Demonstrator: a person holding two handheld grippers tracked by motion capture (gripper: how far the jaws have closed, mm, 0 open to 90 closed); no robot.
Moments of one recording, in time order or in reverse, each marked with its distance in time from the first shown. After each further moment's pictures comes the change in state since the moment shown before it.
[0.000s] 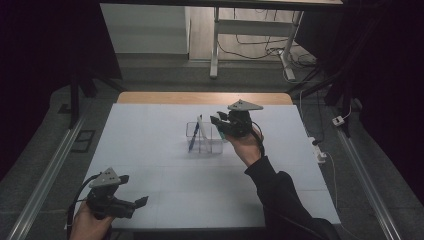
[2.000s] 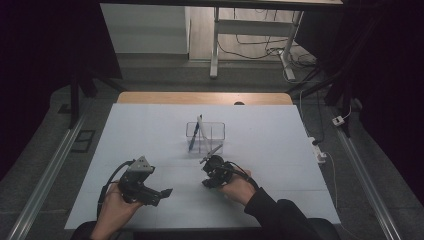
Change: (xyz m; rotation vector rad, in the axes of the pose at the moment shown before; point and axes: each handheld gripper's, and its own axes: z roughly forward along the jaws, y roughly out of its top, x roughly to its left) left arm -0.012 0.045 0.058 0.102 -0.064 0.098; right arm 0.084 -0.095 0.008 0.721 0.169 -0.168
